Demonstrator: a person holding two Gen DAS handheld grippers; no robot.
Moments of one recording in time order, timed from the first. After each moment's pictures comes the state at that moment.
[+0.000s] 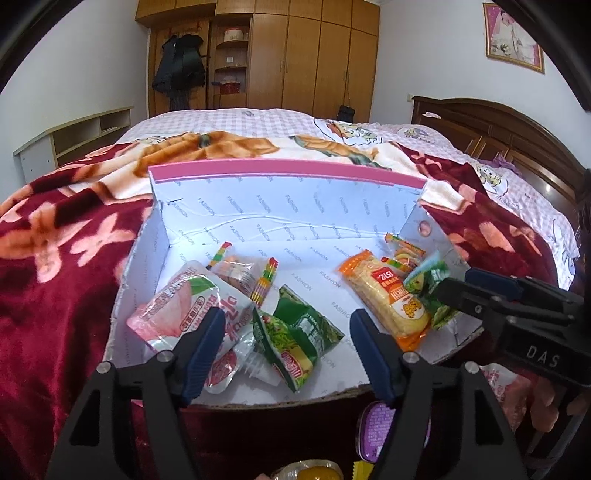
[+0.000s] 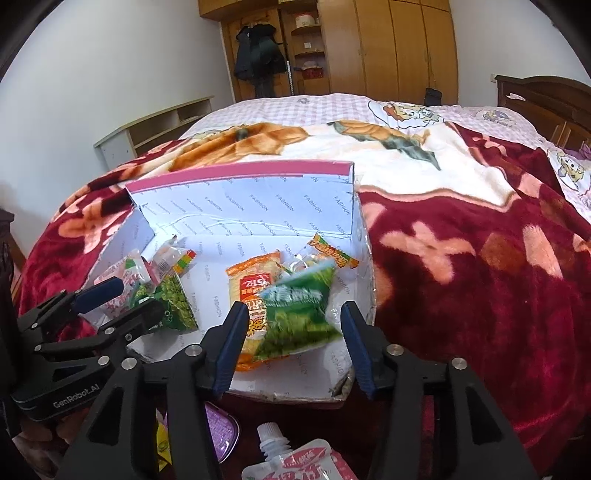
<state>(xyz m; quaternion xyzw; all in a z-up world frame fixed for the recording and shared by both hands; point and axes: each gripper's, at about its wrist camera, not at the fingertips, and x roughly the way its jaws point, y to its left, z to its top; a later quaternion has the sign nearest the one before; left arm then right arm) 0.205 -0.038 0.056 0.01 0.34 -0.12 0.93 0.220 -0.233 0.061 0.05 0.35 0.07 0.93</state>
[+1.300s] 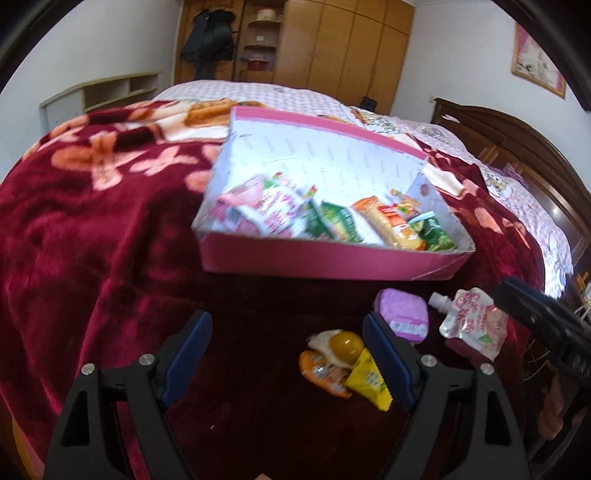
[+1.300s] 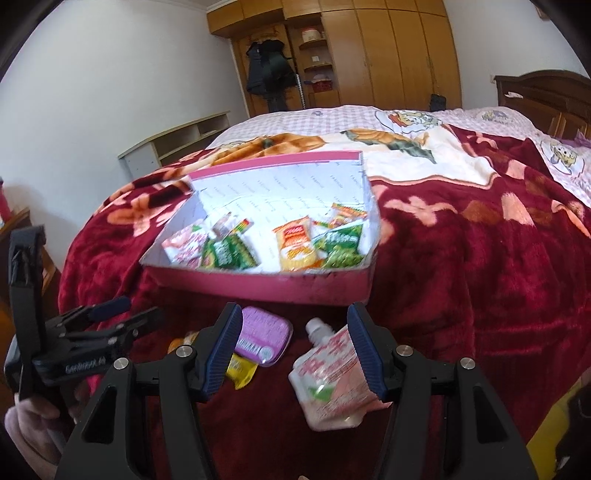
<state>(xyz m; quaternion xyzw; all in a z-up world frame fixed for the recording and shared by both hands) 0.117 0.017 0.043 -0.05 0.38 -0.09 0.92 0.108 -0.217 0.066 0.06 0.33 0.11 0.94</state>
